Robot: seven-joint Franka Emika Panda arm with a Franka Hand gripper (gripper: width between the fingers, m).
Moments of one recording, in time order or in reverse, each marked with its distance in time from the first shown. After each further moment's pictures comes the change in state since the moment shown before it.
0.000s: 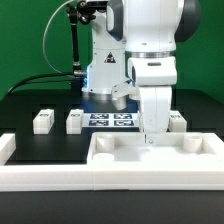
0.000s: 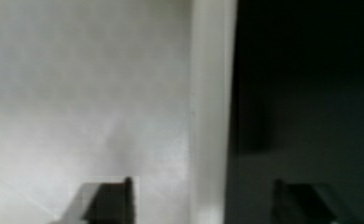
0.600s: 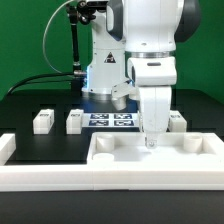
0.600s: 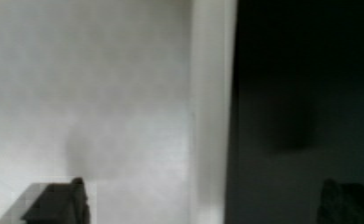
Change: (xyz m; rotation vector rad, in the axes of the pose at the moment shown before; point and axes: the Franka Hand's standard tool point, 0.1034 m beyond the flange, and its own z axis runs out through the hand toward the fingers) arm 0.000 0.000 0.000 0.000 0.000 0.000
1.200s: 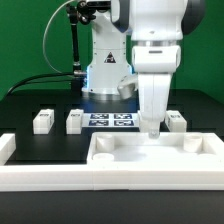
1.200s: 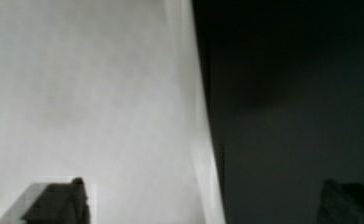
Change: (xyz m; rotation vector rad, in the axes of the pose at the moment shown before) arm 0.016 0.002 -0.028 -0.043 -0.006 0.170
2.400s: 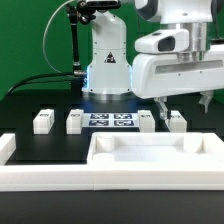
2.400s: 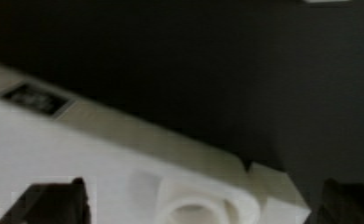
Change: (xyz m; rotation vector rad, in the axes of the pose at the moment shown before) arm 0.056 -0.028 -0.013 0.036 0.011 1.158
